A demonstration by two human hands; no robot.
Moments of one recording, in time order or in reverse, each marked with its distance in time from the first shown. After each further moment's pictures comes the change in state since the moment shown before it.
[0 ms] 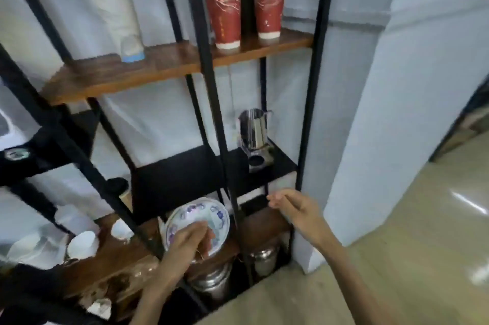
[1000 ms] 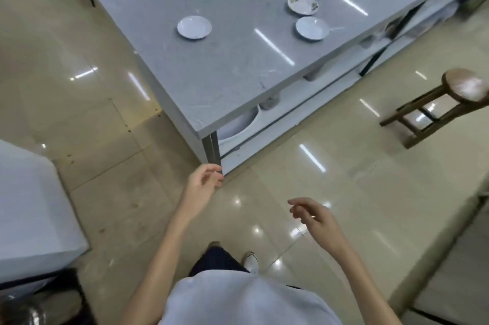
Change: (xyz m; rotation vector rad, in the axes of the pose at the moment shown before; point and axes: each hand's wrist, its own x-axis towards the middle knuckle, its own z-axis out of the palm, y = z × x) left_hand -0.432 -0.141 0.380 0.598 -1.736 0.325; right_hand -0.762 0.034 0.118 0.225 1.665 0.984
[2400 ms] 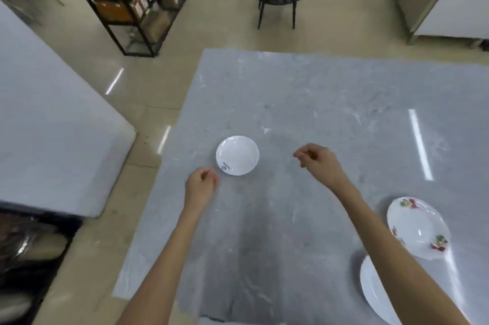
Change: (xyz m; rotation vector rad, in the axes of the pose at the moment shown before) left_hand 0.497 0.187 -0.040 -0.267 1.000 -0.381; right_hand 0.722 -0.425 -0.064 -0.481 -0.537 -0.558
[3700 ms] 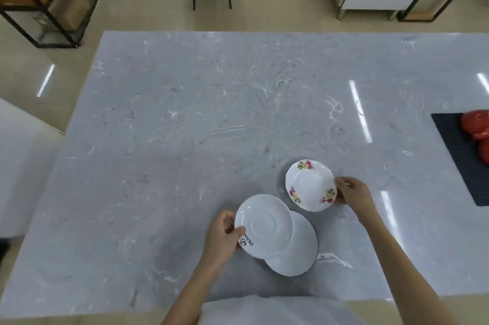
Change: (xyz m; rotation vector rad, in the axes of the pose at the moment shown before) left_hand -0.213 -0.024 0.217 -0.081 -0.444 -0.160; right_hand -0.126 0.283 -0.172 0.140 0.325 0.589
